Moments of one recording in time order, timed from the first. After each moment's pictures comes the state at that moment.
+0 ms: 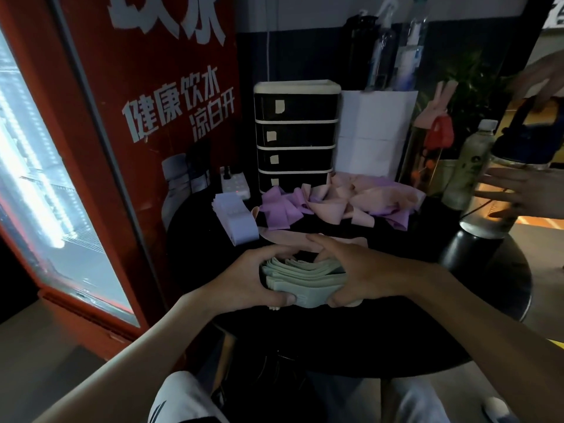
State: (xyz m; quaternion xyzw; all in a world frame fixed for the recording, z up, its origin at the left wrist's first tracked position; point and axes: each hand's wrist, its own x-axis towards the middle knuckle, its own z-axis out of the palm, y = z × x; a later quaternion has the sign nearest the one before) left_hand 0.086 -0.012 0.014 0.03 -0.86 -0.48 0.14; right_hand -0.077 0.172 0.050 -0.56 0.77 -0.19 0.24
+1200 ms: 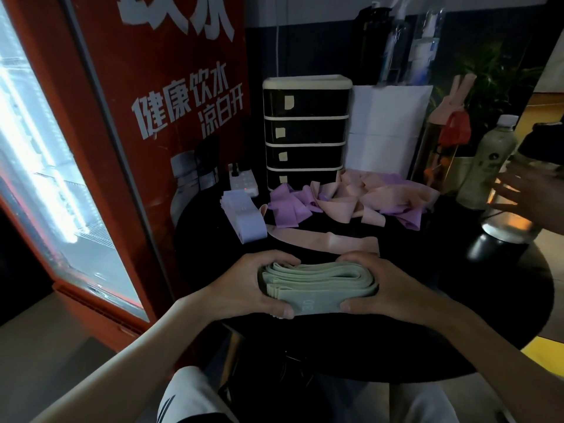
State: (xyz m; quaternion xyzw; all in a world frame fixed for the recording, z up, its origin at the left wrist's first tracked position) left_hand 0.098 -0.019 0.008 0.03 -0.85 -0.51 0.14; right_hand -0.074 0.199 0.019 -0.50 0.74 -0.40 0.21
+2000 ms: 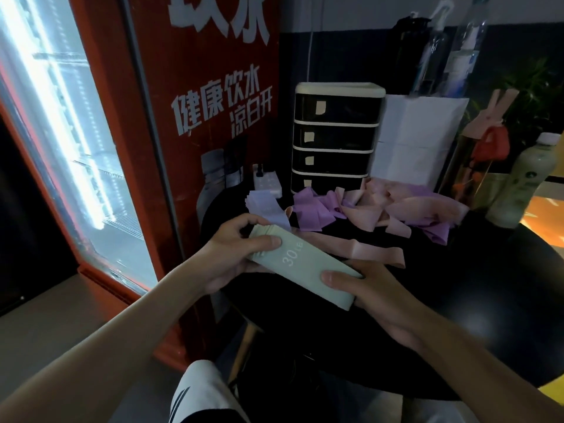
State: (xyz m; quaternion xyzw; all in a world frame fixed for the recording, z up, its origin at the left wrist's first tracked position) left_hand 0.124 -0.048 0.053 0.21 -0.62 -0.73 0.19; right_hand -0.011 0.155 0.042 -0.30 0.65 -0.57 0.40
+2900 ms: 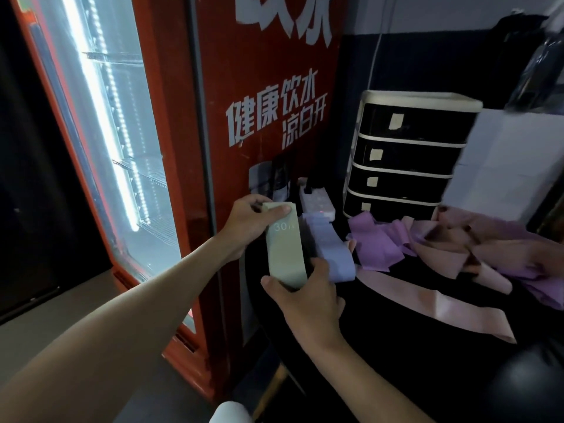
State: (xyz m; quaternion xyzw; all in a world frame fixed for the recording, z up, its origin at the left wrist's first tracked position) left_hand 0.078 -0.219 0.040 0.31 -0.69 -0.53 0.38; right_hand 0.059 -0.038 0.007 -0.32 0.80 -0.48 0.14
